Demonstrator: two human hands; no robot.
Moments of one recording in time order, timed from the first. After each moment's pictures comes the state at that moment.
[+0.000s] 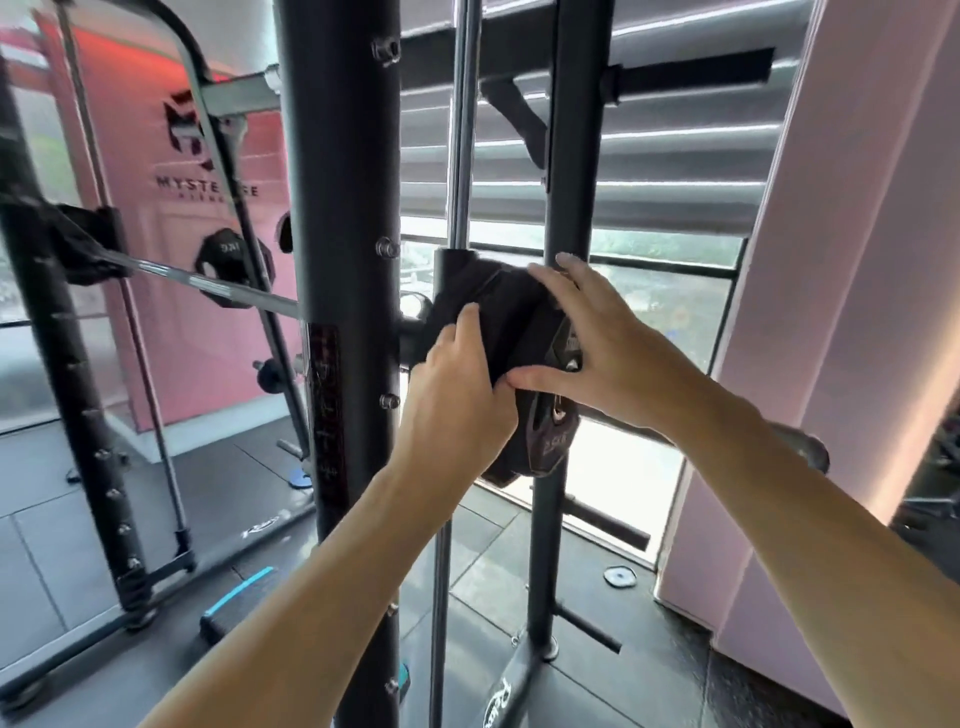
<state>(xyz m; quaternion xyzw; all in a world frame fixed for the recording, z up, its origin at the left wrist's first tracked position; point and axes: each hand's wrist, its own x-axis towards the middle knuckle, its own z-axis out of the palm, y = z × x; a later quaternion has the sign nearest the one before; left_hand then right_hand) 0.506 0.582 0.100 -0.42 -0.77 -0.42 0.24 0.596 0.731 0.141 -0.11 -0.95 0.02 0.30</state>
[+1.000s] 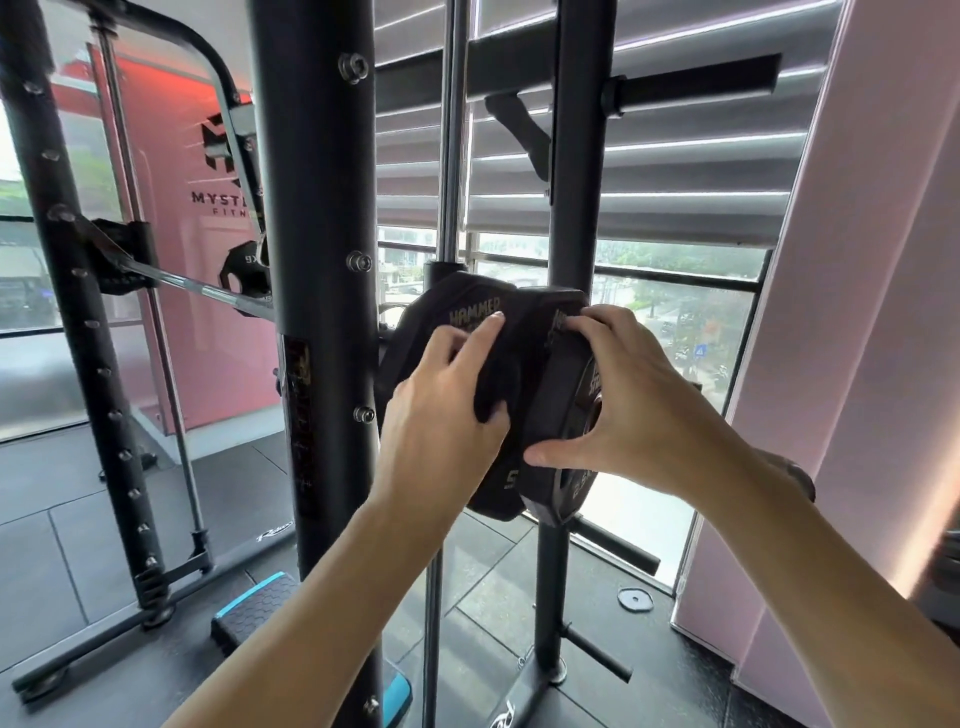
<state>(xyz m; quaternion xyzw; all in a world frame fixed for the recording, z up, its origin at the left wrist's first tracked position) 0.517 0.604 0.089 -0.43 -0.73 -0.43 0.32 0.640 0.745 0.127 -0.11 -0.94 0.04 0.31</state>
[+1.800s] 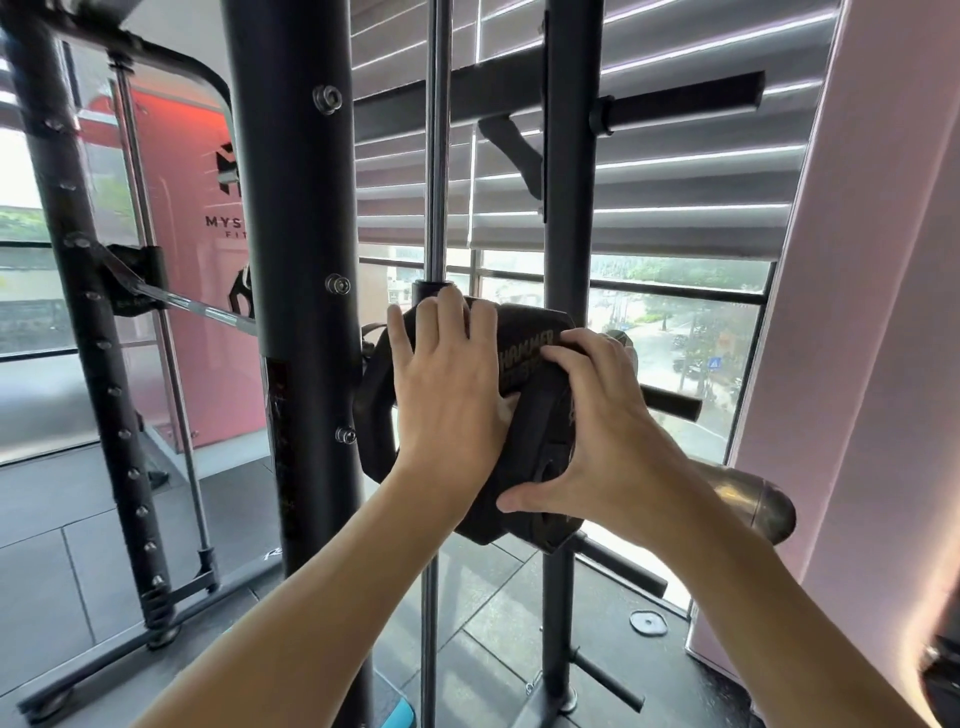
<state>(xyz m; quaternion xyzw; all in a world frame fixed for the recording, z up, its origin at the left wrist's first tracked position) 0.517 0.651 0.115 -0.32 -0.76 -0.25 0.51 0.642 0.745 0.109 -0.08 -0.94 0.07 0.34</state>
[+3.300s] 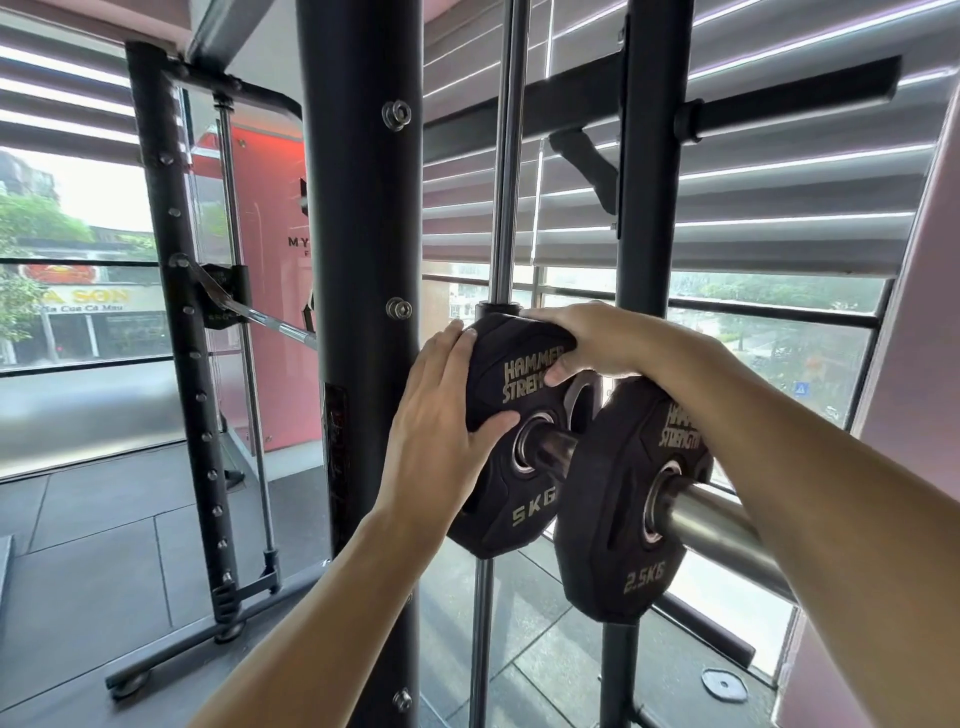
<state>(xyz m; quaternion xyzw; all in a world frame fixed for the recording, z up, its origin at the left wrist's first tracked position) 0.442 0.627 0.090 -0.37 -0.74 -0.41 0.39 0.487 0.811 0.209 -0.05 -0.99 0.08 0.11</state>
